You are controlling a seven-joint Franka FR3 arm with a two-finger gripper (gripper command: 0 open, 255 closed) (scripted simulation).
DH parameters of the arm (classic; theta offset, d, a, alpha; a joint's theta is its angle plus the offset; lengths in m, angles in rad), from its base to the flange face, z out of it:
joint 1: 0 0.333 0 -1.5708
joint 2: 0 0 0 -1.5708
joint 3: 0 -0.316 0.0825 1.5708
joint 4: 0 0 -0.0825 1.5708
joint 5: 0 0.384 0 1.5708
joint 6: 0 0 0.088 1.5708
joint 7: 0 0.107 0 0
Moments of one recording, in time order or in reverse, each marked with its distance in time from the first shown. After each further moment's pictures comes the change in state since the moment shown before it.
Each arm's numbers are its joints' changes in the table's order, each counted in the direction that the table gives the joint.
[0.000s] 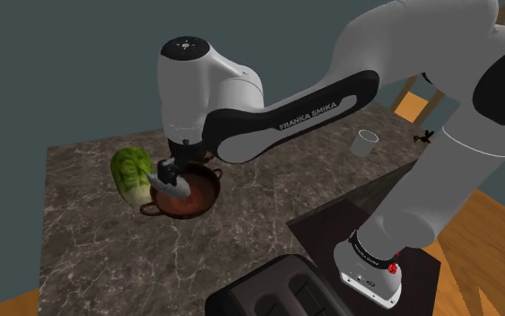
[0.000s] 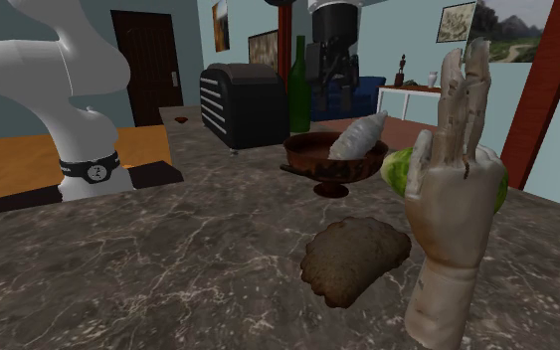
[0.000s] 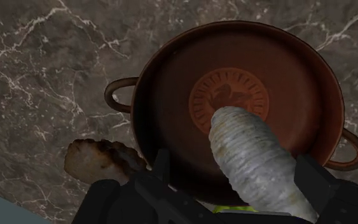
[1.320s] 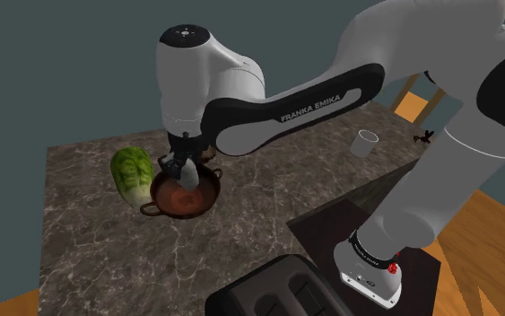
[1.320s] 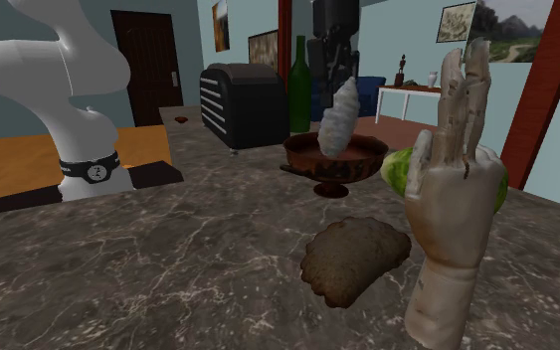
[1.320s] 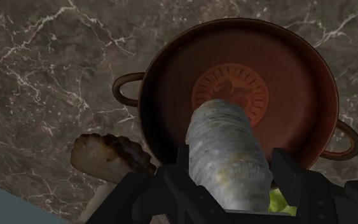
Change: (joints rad) arm -0.004 -0.015 0.001 -0.024 0.019 -0.034 -0.022
